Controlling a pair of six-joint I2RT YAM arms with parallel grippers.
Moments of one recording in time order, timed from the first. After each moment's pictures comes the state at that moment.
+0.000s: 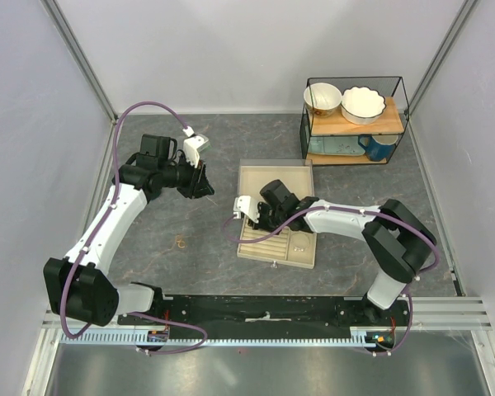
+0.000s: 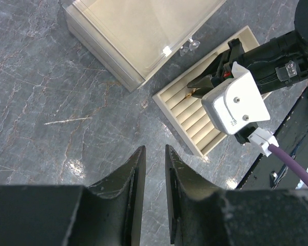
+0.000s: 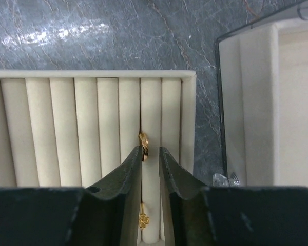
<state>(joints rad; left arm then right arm) -0.23 1.29 1.15 -0.68 0.63 0.23 0.82 1.71 0.96 -0.14 -0.22 -0.56</state>
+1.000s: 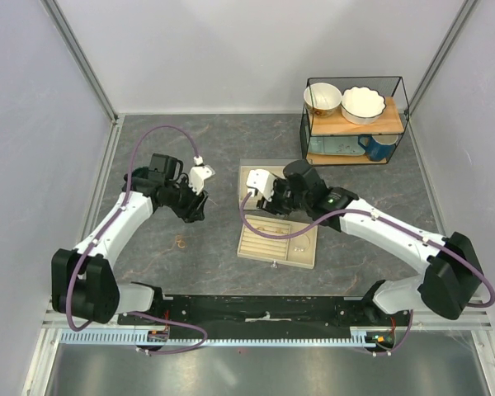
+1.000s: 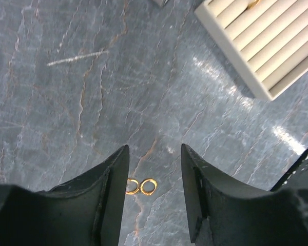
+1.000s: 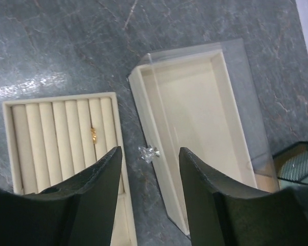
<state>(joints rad) -0.23 1.31 0.97 -0.71 0.47 0.52 0.79 1.37 1.04 -0.28 -0.16 -0.55</state>
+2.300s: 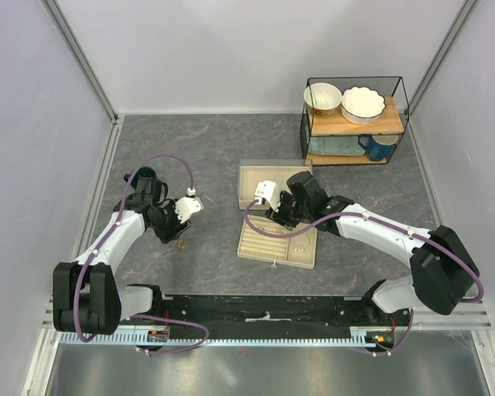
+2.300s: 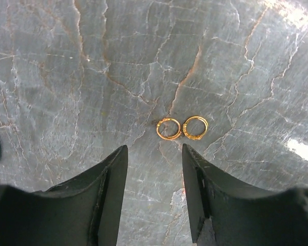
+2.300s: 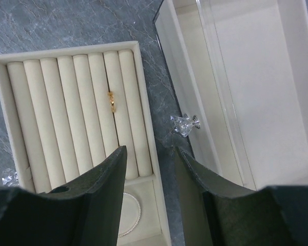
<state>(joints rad) -0.06 1.22 0.71 -0.69 0.32 0.96 0.72 1.41 0.87 -0.22 -0.21 -0.50</state>
